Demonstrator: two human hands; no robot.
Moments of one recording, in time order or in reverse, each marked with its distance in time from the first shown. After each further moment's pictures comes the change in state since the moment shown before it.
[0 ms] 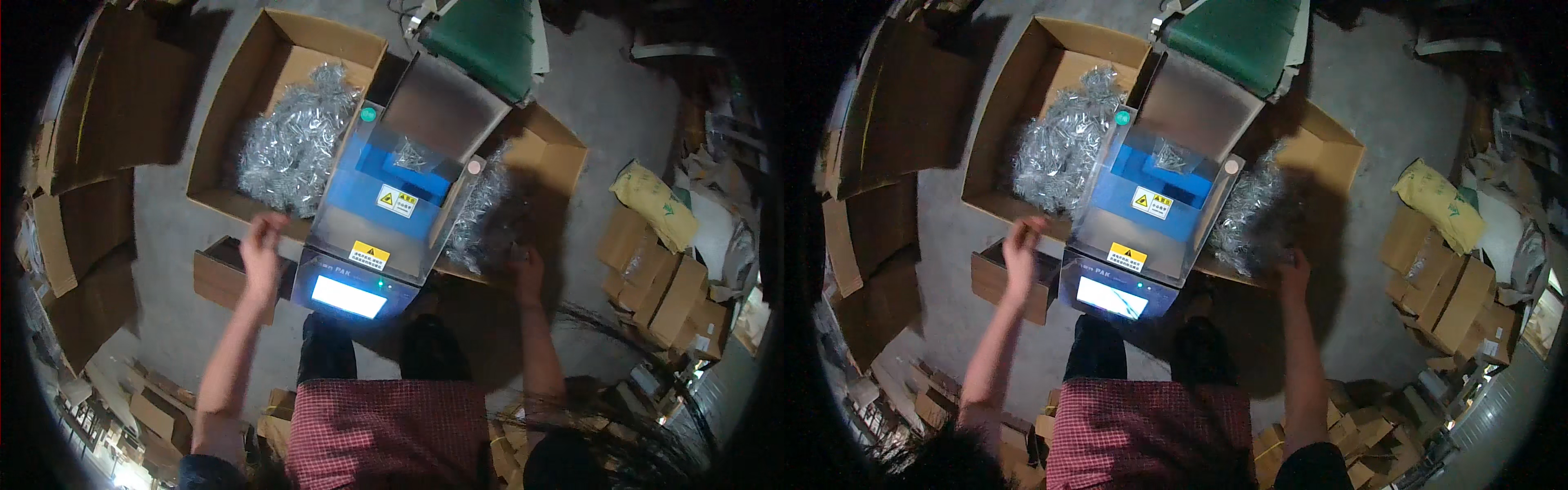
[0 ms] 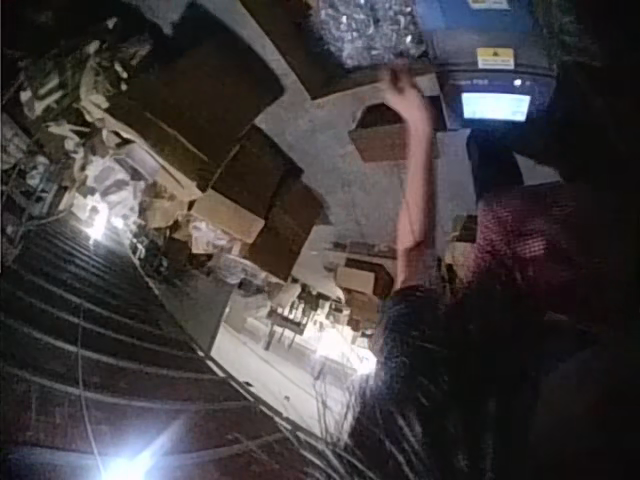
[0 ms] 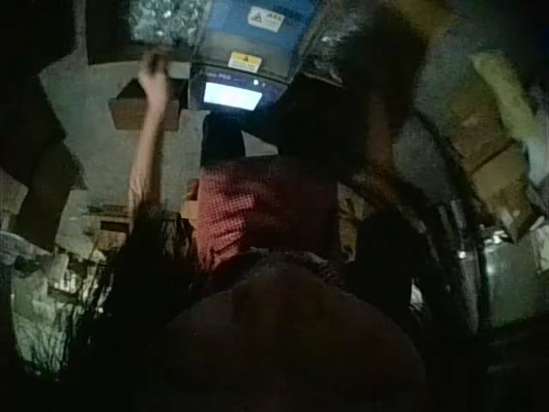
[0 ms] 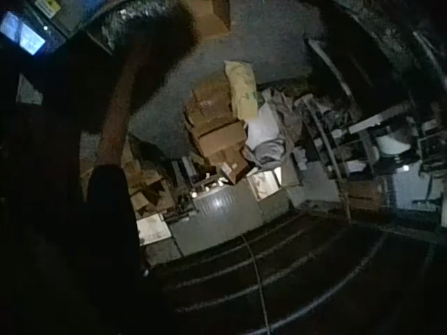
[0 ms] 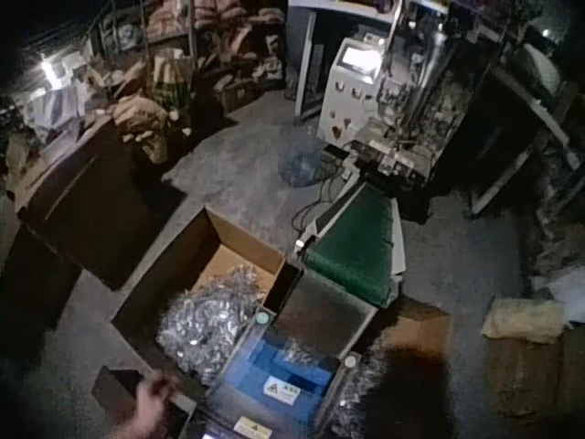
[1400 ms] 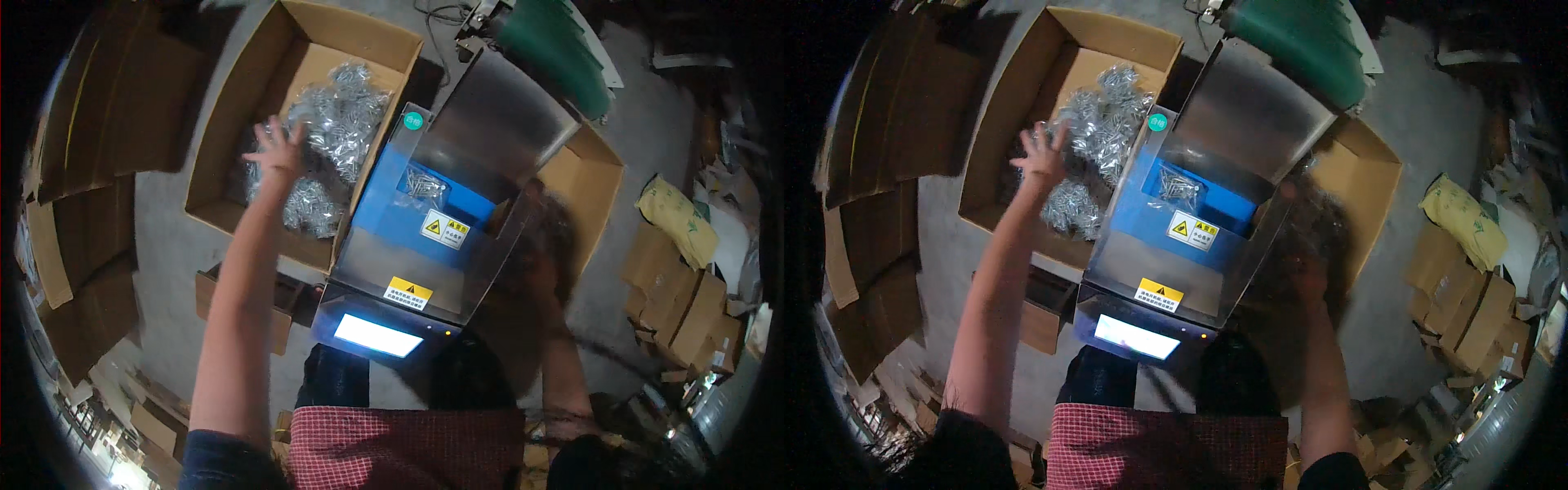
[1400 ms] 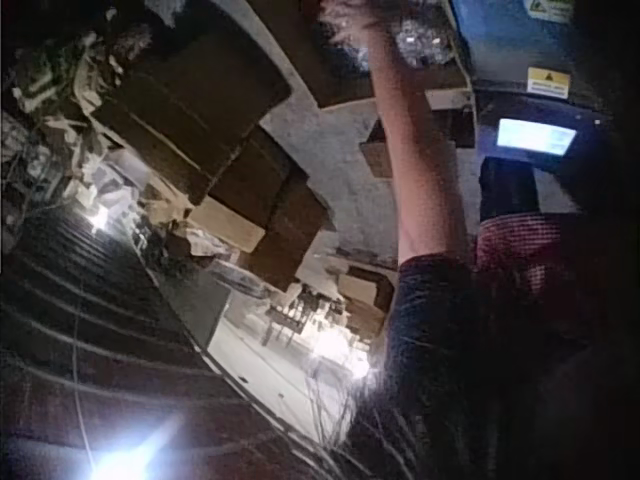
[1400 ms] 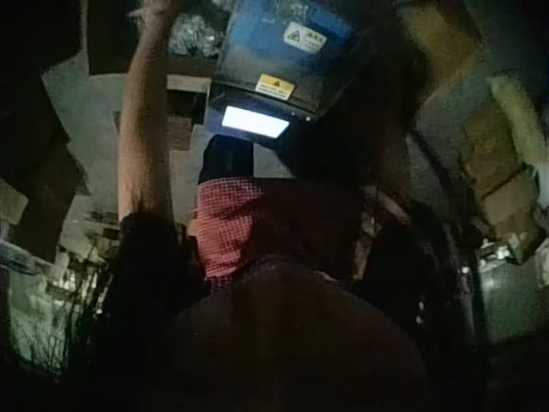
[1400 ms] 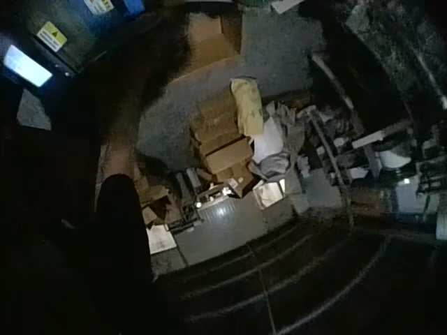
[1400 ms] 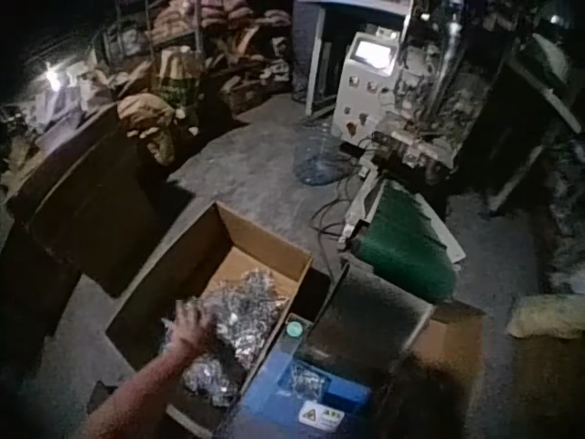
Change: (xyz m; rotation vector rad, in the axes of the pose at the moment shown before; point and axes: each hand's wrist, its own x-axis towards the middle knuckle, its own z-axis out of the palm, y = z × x) left_hand 0.236 -0.066 0.029 1.592 -0.128 -0.004; right_hand 0.087 0.072 0.068 -1.007 0.112 -0.383
